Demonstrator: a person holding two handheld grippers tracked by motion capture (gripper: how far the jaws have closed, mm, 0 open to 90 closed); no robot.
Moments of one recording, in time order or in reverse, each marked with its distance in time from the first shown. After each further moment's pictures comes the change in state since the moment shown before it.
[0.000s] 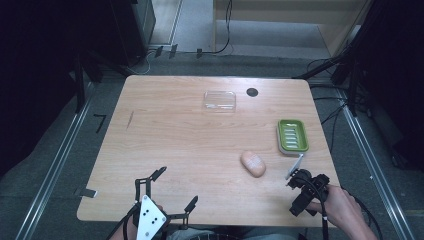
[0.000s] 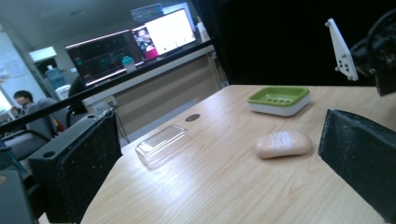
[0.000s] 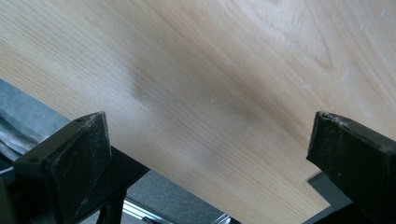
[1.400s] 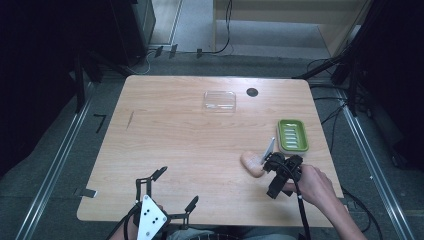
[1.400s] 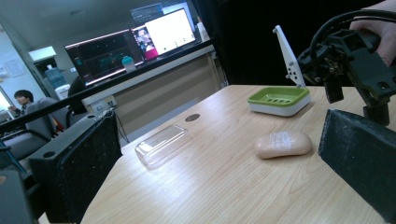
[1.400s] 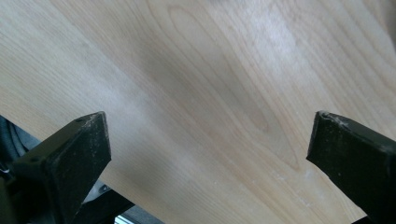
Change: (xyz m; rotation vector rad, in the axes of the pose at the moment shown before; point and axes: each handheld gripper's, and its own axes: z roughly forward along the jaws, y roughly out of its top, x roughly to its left) left arm -0.001 0.000 0.001 0.003 -0.010 0.004; right arm 0.021 0.070 -0.026 -0.031 -0.024 -0.113
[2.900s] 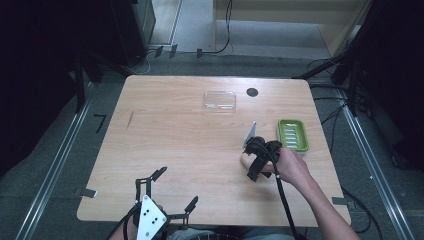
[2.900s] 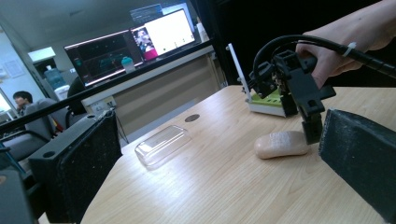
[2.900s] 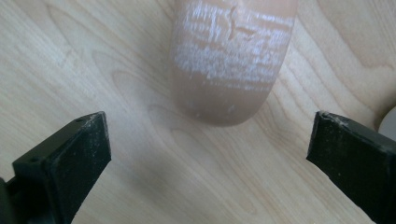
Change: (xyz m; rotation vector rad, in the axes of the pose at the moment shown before) left arm 0.001 0.000 -0.001 -0.002 -0.001 0.002; right arm -0.006 0.067 -0.002 -0.037 0.041 -0.010
